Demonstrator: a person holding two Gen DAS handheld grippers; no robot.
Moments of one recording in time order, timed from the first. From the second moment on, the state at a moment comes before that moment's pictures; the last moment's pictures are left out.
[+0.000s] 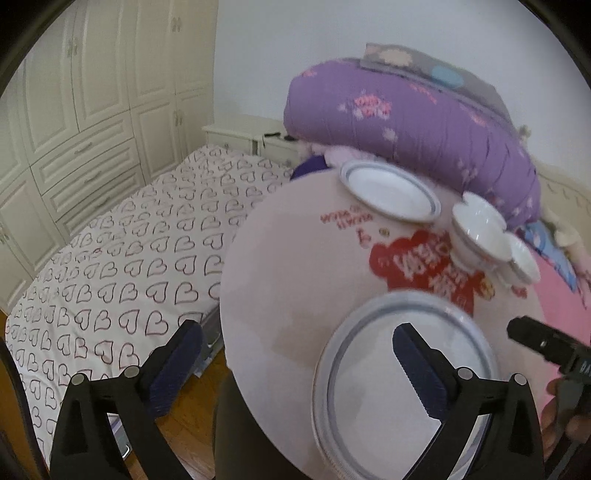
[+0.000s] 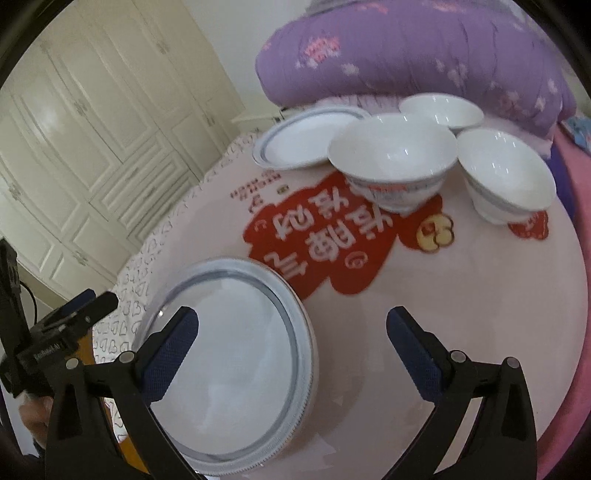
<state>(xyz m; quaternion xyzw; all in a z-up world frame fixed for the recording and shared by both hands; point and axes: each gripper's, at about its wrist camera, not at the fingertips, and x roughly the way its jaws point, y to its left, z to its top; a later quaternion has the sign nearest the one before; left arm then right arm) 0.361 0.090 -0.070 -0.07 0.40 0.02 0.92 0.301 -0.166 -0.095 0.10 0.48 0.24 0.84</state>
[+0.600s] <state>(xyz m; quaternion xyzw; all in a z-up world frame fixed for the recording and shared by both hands) 0.409 0.103 0.019 -0.08 0.35 0.00 0.93 0.370 -0.159 -0.010 0.09 0.43 0.25 0.86</state>
